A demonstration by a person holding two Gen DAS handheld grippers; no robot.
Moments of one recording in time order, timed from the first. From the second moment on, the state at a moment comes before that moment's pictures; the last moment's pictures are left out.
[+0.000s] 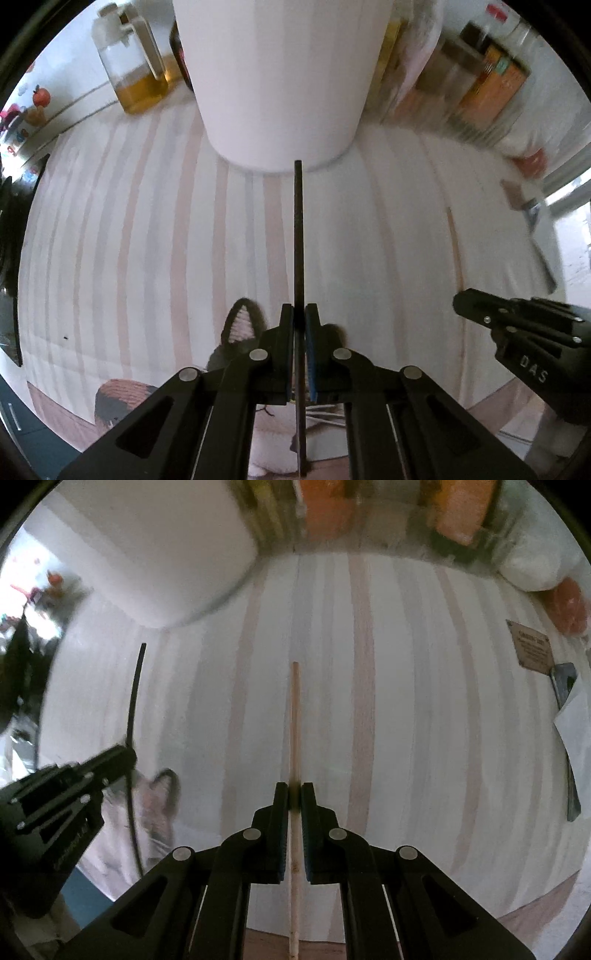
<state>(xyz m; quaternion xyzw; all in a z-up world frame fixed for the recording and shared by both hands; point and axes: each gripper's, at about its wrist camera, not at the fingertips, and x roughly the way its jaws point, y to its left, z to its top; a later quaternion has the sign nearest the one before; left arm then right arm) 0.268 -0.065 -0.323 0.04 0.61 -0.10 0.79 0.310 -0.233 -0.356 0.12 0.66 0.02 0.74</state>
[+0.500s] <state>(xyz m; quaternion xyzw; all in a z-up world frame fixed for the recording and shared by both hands) 0.280 -0.063 -0.187 -0.01 0.48 -0.13 0.87 0.320 -0.244 -0.245 0.19 0.54 0.06 0.82</state>
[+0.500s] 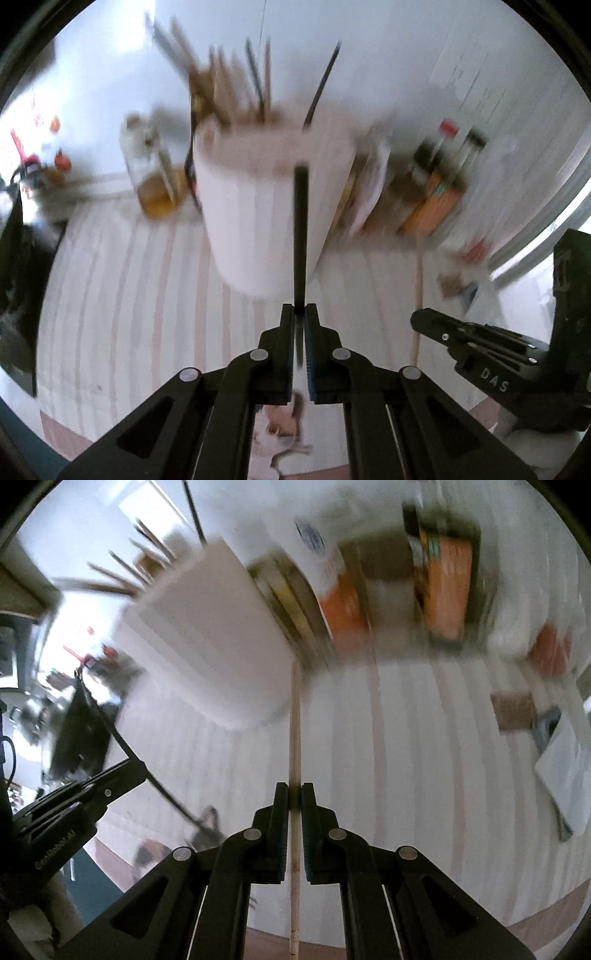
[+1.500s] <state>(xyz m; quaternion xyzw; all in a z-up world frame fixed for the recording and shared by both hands) 0.404 -0.041 -0.005 0.00 0.32 -0.10 0.94 0.515 -0.233 -0.033 0.18 0.28 0.07 0.94</state>
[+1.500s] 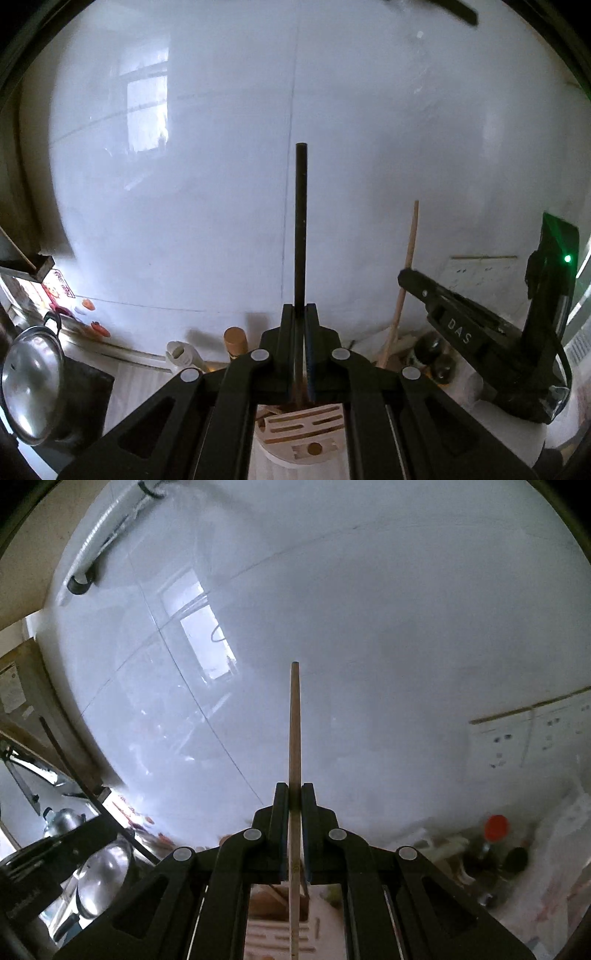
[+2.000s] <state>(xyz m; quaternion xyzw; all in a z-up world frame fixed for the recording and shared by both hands) 0.451 -0.027 -0.059 -0.02 0.38 -0.09 0.92 0.559 -0.195 -0.083 0.16 0.25 0.07 0.95</state>
